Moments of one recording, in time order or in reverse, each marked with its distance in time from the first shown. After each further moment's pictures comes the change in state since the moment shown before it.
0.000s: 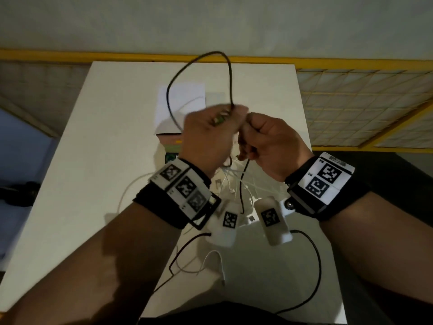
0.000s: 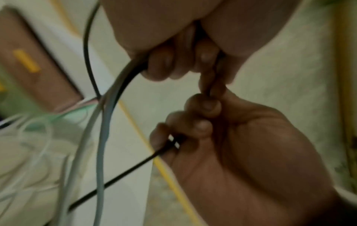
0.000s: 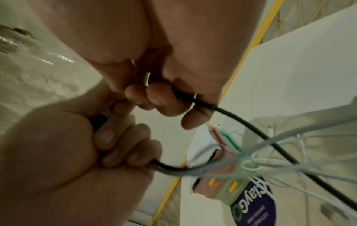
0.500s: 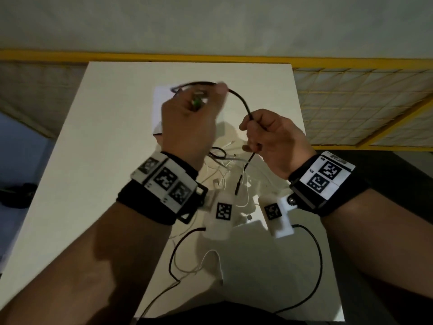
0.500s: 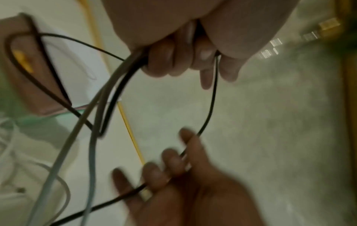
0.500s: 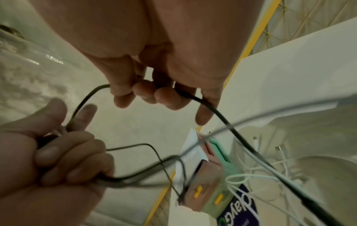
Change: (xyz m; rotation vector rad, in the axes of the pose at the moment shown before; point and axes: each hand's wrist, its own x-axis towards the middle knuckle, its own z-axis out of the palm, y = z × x) left_hand 0.011 0.008 -0.010 -0.064 0.145 0.009; right_hand -0.001 0.002 -0.013 0.015 0.102 0.002
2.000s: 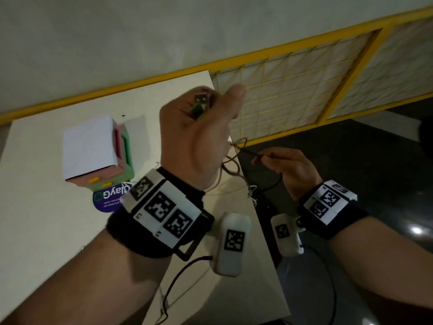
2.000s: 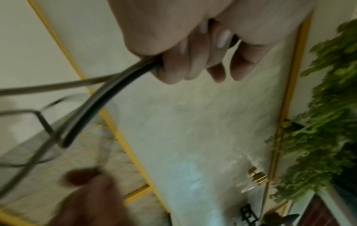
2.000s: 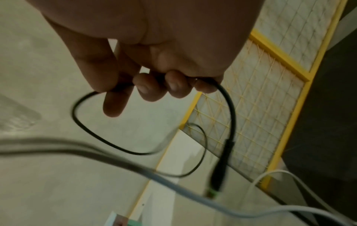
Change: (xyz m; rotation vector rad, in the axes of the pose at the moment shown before) left_hand -0.104 0.026 0.199 -0.192 -0.471 -0.003; right_hand -0.101 0.049 -0.214 -0.032 0.298 0.020
